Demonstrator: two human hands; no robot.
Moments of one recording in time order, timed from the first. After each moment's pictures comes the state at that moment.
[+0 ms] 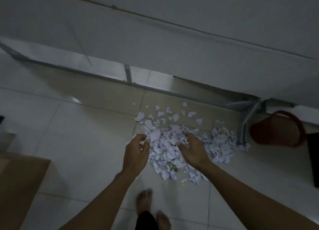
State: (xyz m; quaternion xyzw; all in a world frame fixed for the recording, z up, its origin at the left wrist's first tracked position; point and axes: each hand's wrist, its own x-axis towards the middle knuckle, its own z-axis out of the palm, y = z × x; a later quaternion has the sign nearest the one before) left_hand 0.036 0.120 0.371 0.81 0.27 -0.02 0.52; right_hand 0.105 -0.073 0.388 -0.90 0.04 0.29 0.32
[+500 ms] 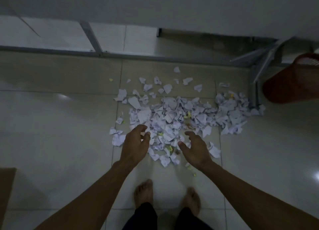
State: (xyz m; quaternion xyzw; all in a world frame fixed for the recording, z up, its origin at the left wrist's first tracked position) left_hand 0.052 0.073 0.159 0.86 0.17 -0.10 0.46; right_hand 0.060 -0.142 0.169 -0.89 0.11 0.29 0.33
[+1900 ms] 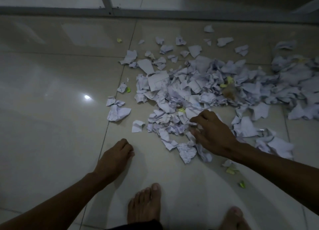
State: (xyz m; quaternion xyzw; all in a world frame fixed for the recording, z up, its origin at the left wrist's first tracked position) left_hand -0.097 0.159 -0.152 0.99 -0.07 -0.06 0.14; right_hand 0.041 -0.165 -0.121 -0.92 -0.31 0.06 0.23
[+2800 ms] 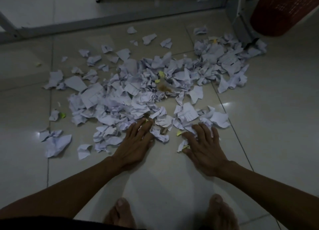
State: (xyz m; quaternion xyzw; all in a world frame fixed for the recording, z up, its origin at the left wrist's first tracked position) left_hand 0.013 -0.007 -0.173 0.92 -0.37 -0.04 0.14; right_hand -0.058 -0.280 -0.164 -0.99 -0.10 0.08 0.06
